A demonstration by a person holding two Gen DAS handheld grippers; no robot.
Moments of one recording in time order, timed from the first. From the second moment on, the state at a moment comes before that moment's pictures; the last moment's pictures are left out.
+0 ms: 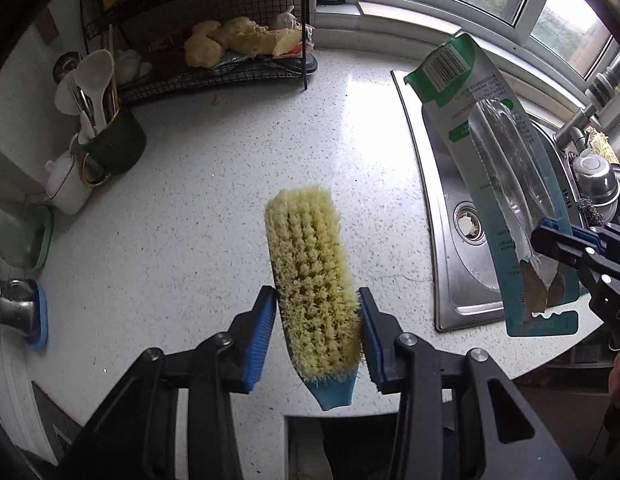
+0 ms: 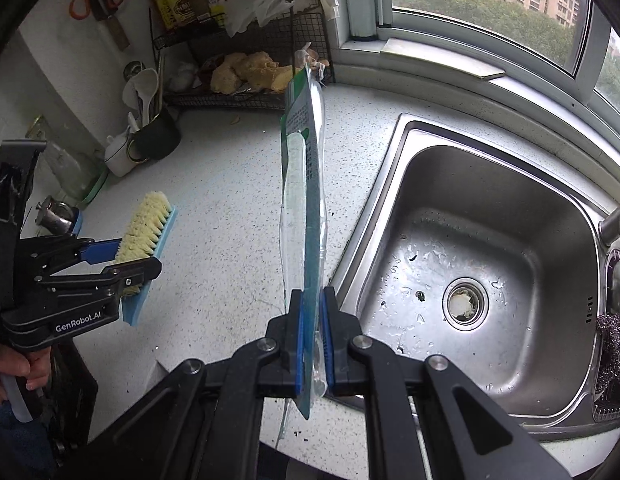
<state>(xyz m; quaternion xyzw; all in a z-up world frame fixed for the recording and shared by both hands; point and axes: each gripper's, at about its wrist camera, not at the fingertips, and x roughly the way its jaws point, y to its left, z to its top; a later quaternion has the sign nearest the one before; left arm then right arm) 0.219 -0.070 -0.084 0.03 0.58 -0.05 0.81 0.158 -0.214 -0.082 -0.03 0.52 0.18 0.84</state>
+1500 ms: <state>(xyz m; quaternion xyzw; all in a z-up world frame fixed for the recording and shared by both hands) -0.044 -0.154 -0.227 -0.02 0.66 -0.02 0.75 -0.056 -0.250 -0.235 -0.09 0.63 0.27 0.73</state>
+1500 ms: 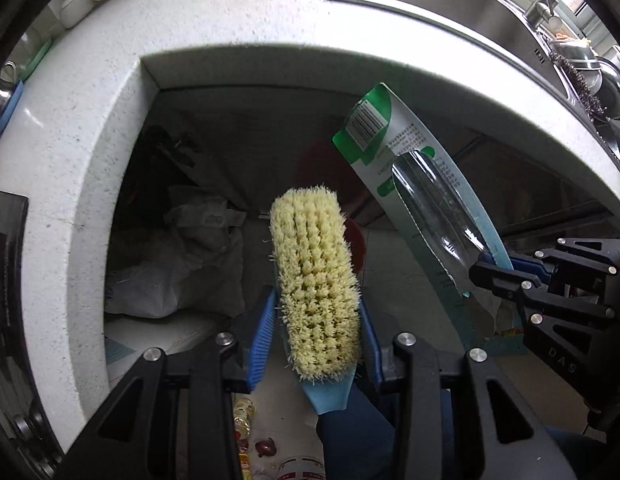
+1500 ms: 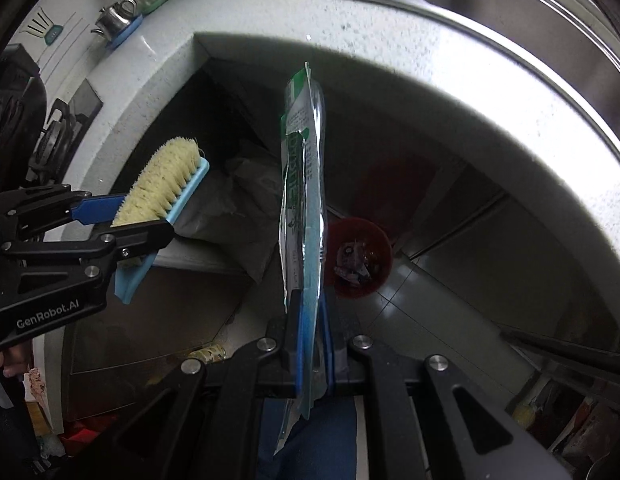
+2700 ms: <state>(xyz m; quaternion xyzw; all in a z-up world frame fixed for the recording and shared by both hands) 0.024 -0.203 -0.546 0.02 0.71 -0.13 0.69 -0.016 -0.275 -0.508 -0.07 0.74 0.19 0.64</state>
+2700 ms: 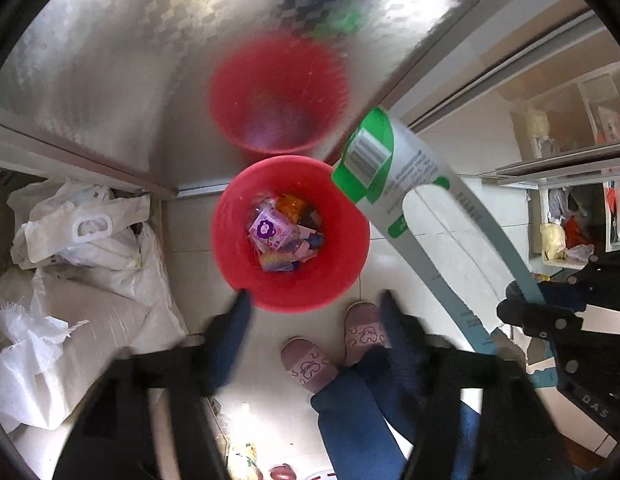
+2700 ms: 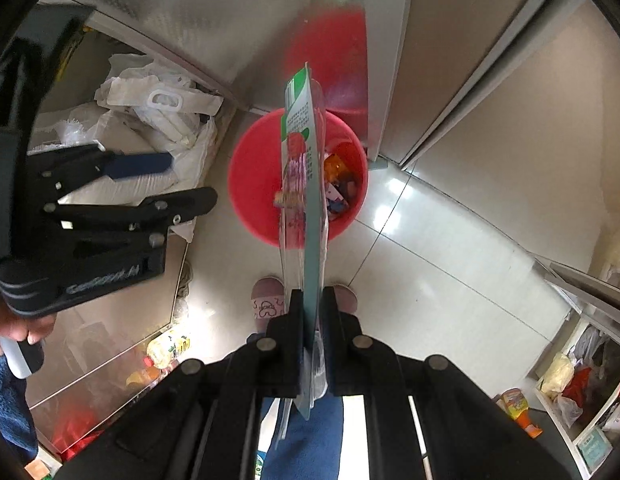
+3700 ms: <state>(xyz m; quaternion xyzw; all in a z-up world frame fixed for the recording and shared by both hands) -0.004 -0.156 -0.536 -0.01 0.70 -0.06 0.72 0.000 -0.238 -0.564 -0.11 0.77 0.21 0.59</state>
